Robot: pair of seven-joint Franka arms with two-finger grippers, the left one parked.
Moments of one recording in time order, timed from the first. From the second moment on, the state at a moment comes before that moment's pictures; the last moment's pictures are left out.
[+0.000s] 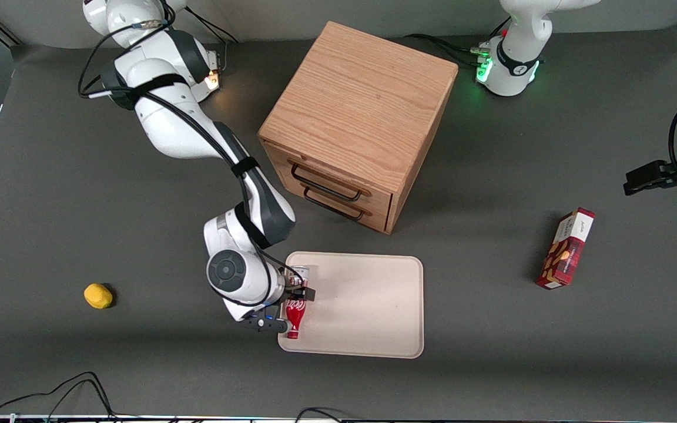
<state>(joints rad) 0.44 1.06 -0.01 -0.86 0.14 1.96 0.55</state>
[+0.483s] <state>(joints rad) 0.32 0.68 -0.01 -1.15 0.14 1.80 0.53</state>
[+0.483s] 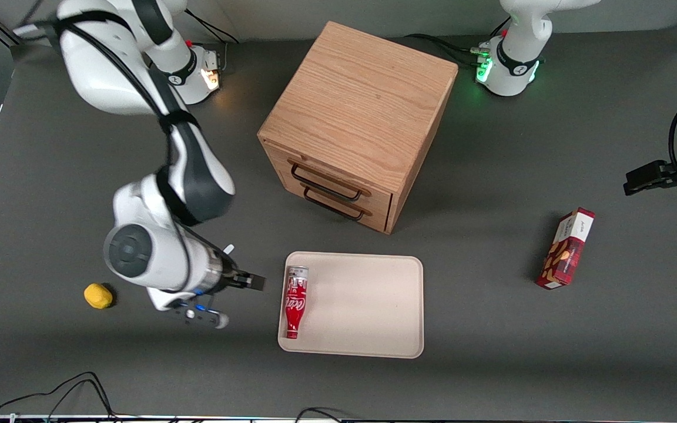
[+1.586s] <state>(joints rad) 0.10 -0.04 -0.01 -1.68 0.01 1.54 0.18</state>
